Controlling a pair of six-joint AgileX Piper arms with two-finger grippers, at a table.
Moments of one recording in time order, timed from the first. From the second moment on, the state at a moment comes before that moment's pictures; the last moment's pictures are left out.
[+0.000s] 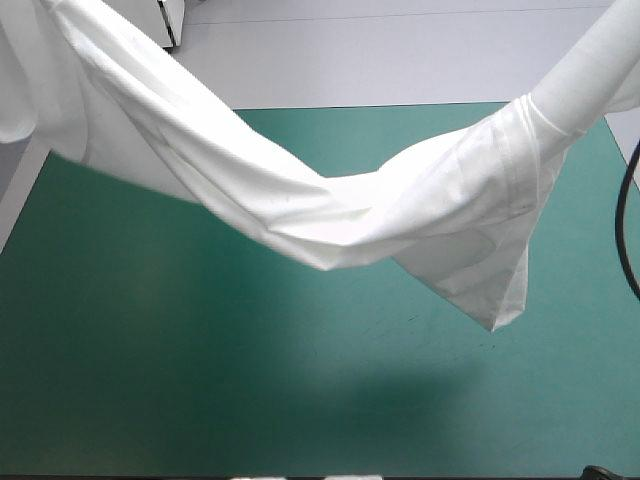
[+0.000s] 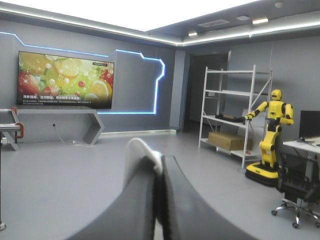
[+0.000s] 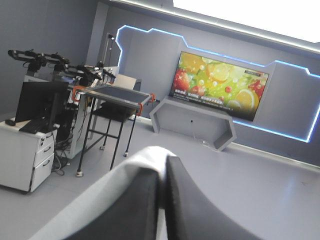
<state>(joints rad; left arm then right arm) -0.01 1.30 -2.47 -0.62 0.98 0.12 0.75 1.23 -2.37 -0.70 1.01 -0.02</state>
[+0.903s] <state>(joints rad) -0.01 1.82 -2.29 -0.34 1.26 0.09 0.28 1.63 -1.93 -0.25 1.08 0.10</state>
